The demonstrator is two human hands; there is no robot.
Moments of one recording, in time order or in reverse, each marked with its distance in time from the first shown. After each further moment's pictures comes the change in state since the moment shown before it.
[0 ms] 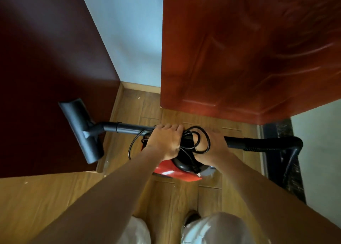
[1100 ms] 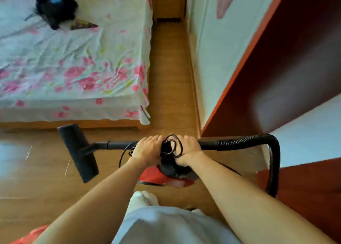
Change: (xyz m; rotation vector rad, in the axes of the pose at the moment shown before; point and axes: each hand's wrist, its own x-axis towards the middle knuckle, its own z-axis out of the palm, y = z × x) left_hand -0.521 0.250 -0.129 -0.373 0.397 -1.496; right_hand -0.336 -0.317 -0.141 -0.681 -0.308 -1.421
